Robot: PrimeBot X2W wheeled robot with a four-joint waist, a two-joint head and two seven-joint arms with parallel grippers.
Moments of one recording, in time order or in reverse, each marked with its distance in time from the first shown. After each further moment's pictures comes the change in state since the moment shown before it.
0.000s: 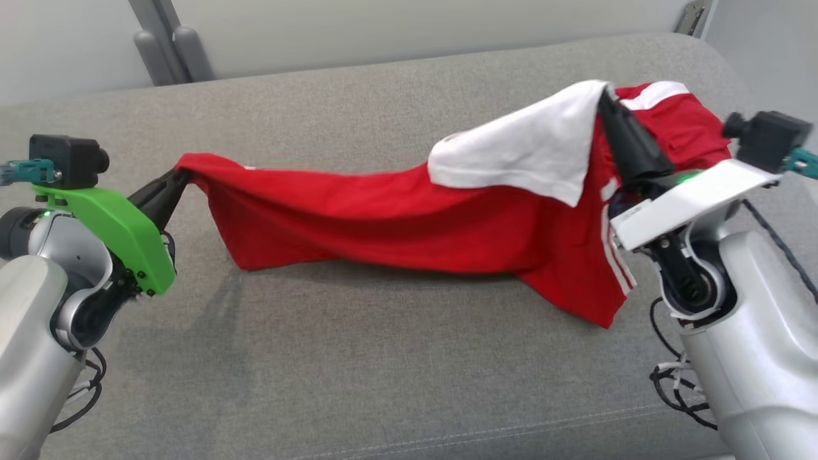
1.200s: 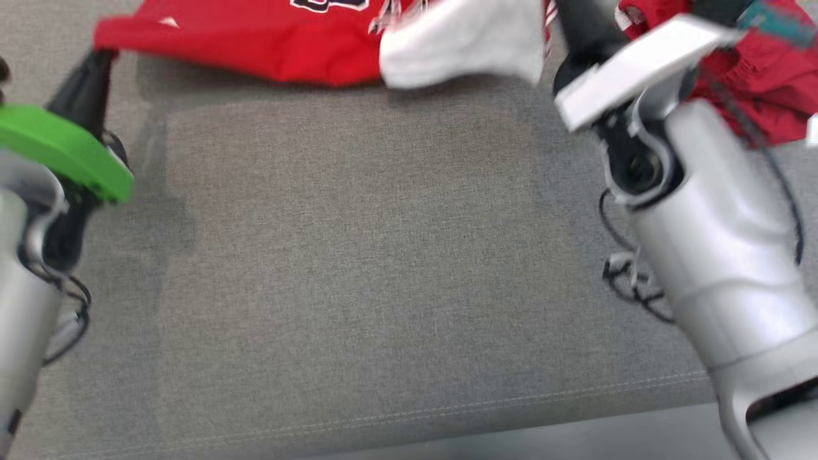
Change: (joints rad) left arm -0.164 -0.071 0.105 0.172 0.002 0.006 -0.212; right arm -0.415 0.076 0.159 0.336 0.078 0.000 -0.047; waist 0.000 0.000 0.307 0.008
